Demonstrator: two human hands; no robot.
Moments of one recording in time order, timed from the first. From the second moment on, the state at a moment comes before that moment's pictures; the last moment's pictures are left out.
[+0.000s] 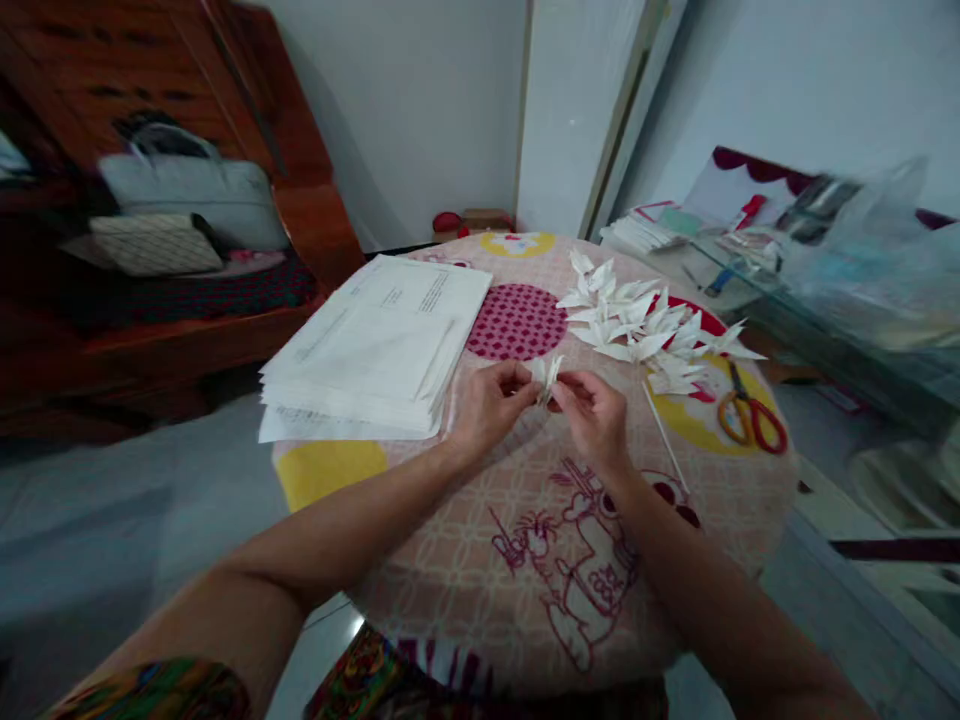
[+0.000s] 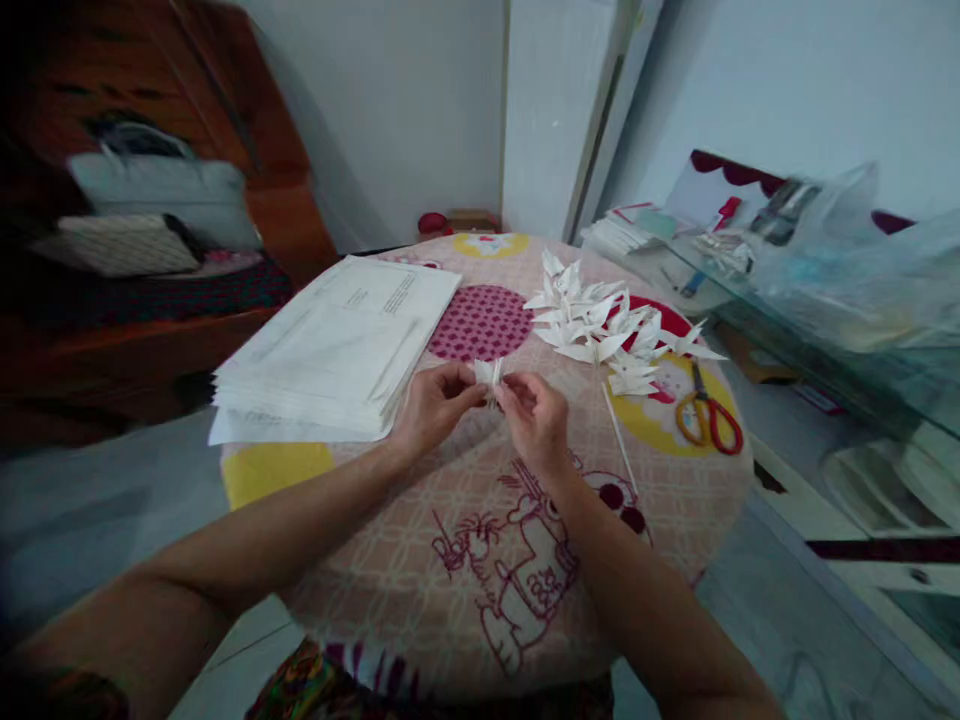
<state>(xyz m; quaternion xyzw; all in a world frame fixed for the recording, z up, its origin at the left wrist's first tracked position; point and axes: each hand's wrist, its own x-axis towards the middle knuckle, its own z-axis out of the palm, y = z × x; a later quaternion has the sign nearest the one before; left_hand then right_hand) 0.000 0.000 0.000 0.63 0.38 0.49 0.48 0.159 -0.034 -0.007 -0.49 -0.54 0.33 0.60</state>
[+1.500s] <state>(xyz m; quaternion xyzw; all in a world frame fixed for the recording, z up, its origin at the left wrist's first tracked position) 0.010 0.002 0.001 0.39 0.33 0.57 0.64 0.155 -0.034 0.004 -0.45 -0.38 0.44 0.68</state>
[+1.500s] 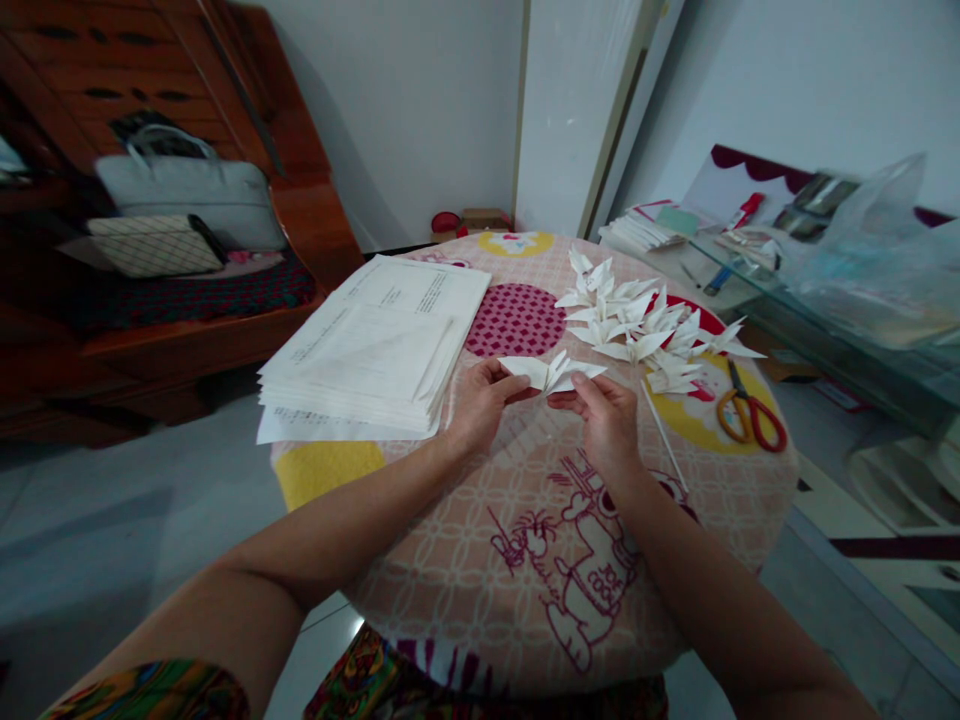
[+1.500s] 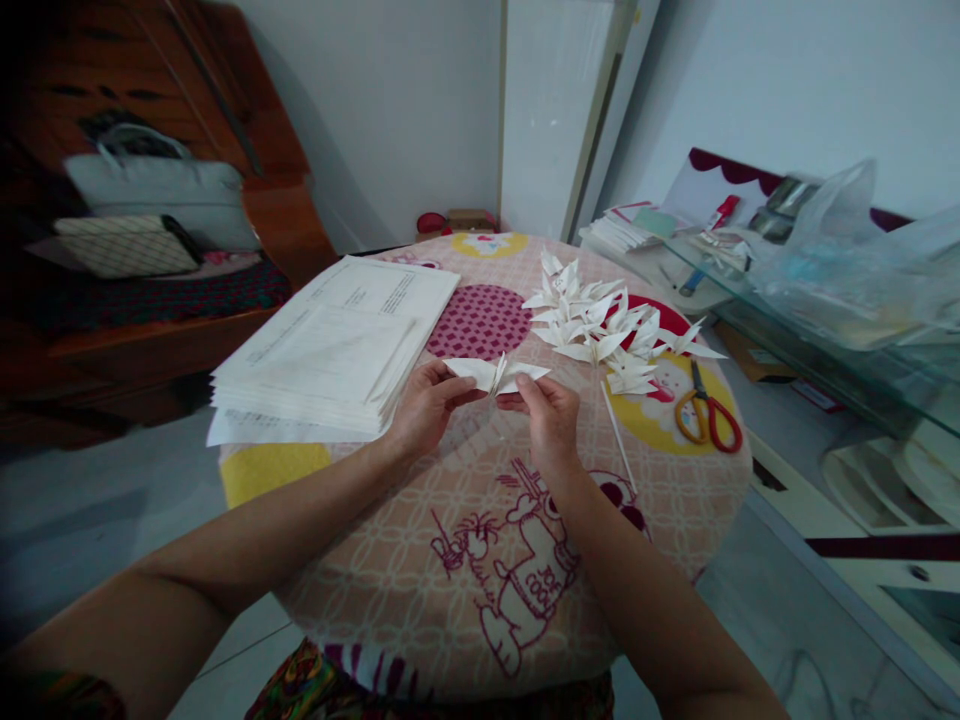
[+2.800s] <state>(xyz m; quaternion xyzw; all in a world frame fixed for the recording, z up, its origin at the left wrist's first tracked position) 0.007 0.006 0.004 0.34 0.35 0.50 0.72 0.156 -0.030 -0.002 -0.47 -0.34 0.49 0.66</state>
